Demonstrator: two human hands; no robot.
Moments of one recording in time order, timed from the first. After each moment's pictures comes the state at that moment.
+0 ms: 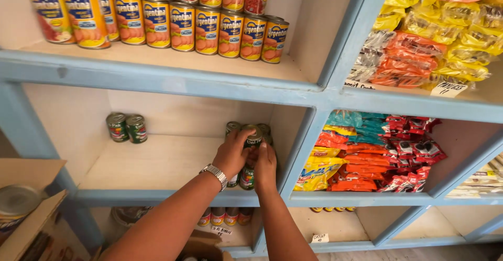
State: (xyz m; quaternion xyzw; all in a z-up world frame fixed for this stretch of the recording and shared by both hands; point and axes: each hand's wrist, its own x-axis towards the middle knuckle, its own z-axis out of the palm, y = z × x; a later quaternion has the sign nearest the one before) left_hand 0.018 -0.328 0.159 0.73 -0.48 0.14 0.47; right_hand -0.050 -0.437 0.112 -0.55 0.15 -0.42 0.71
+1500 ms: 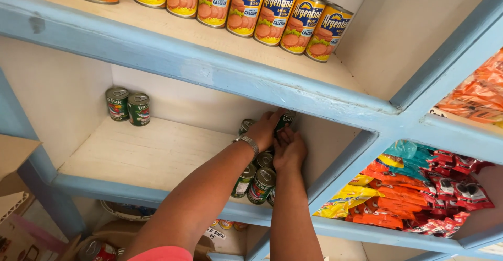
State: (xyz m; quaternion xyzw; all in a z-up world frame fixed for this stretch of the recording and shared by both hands) left_hand 0.136 -0.445 0.137 0.75 -0.49 0.00 0.44; right_hand 0.076 -0.578 0.072 -0.35 0.16 -0.39 0.84
